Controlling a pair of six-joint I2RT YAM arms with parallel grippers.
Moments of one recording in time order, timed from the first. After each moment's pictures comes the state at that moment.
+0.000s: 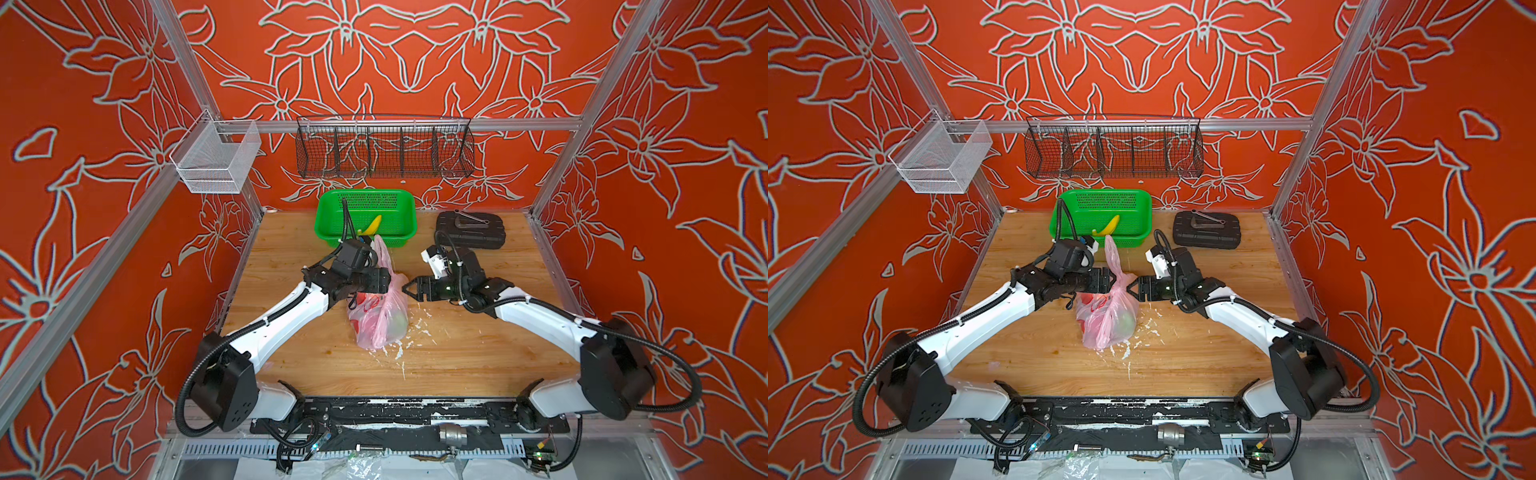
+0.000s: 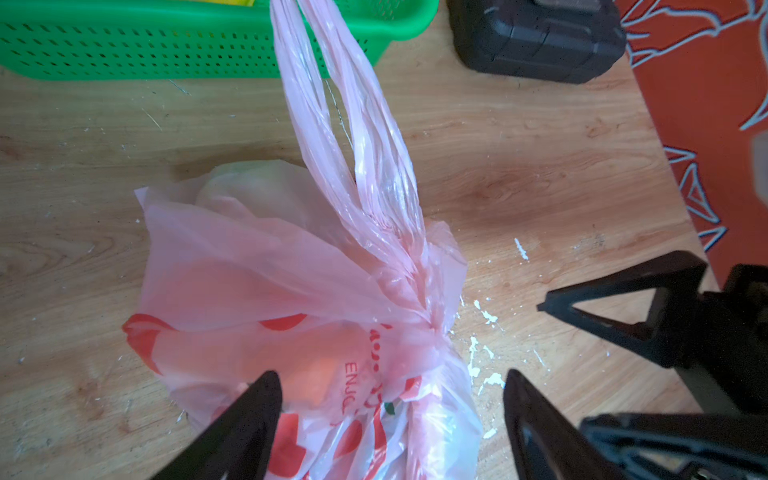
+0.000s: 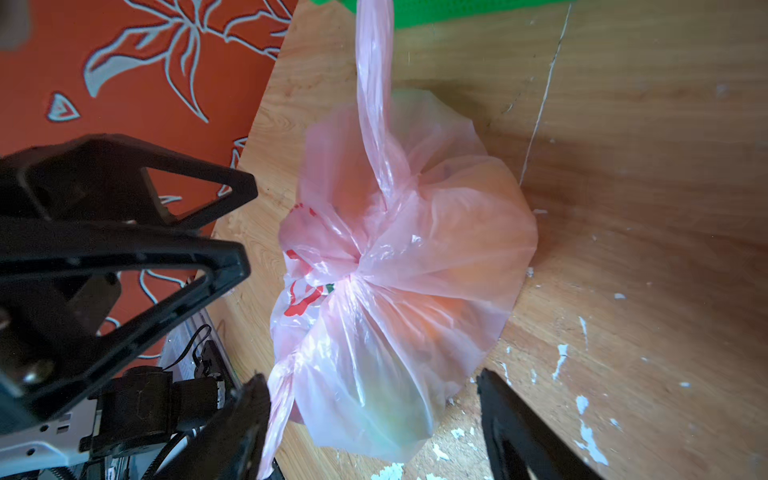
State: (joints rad) left arm -0.51 1.41 1.10 -0.51 0.05 -0.43; right arm 0.59 1.47 0.92 -0.13 -0.45 0.54
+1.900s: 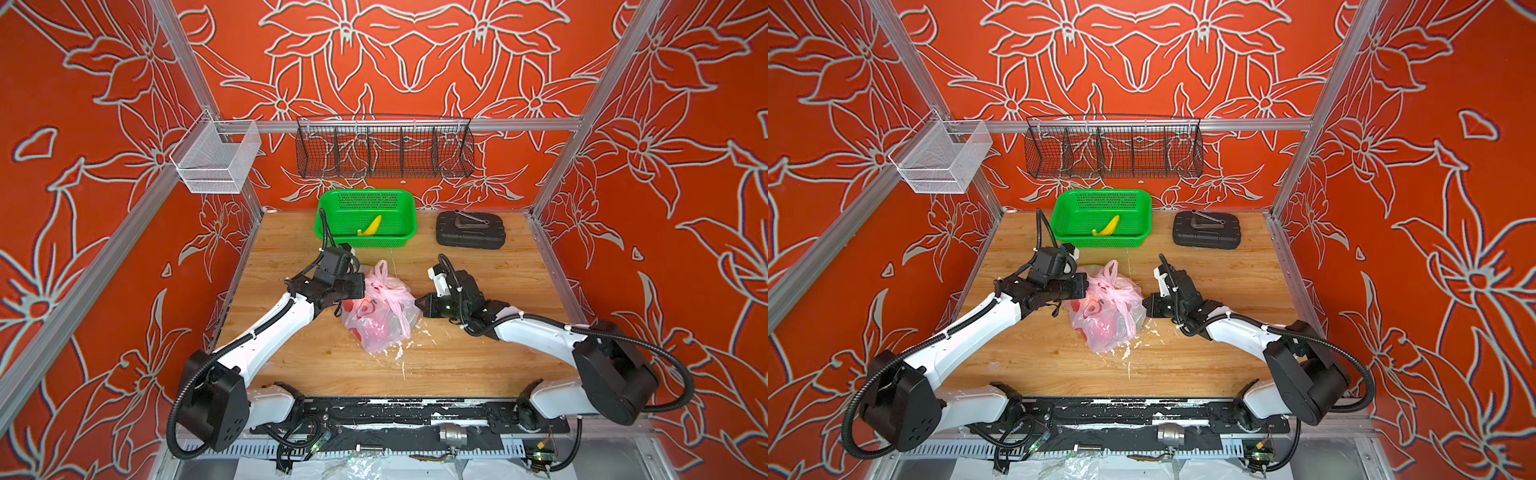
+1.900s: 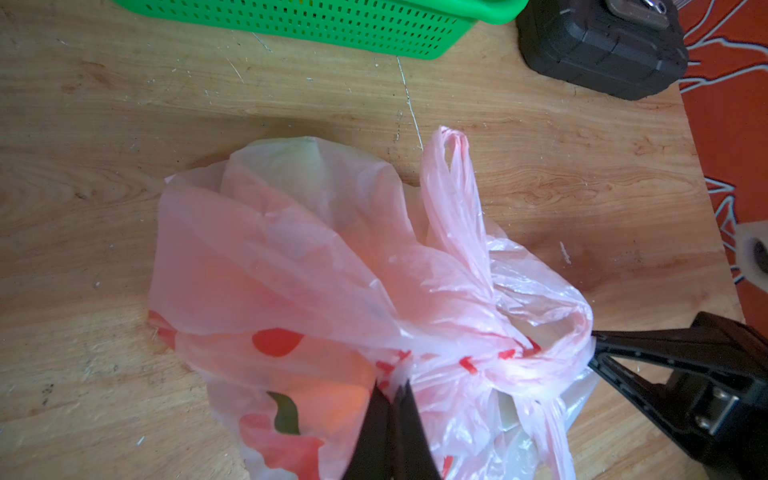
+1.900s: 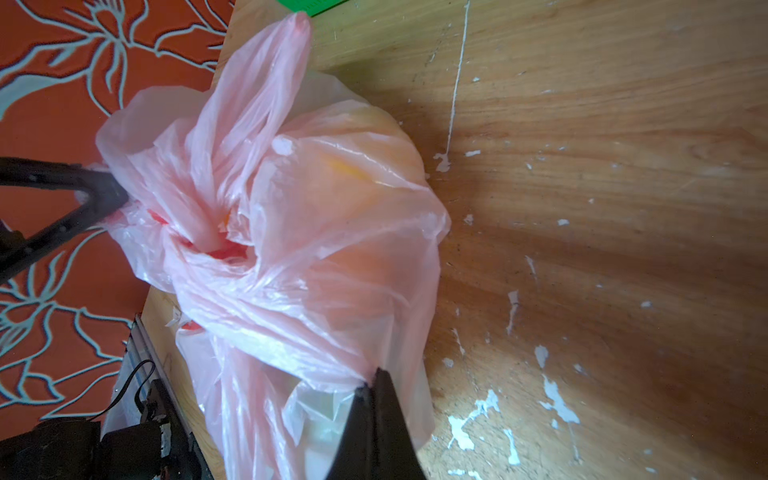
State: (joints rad) left arm -0.39 1.28 0.95 -0.50 0.08 -0.46; right arm 0.62 1.39 0.67 0.06 -0.26 0.65
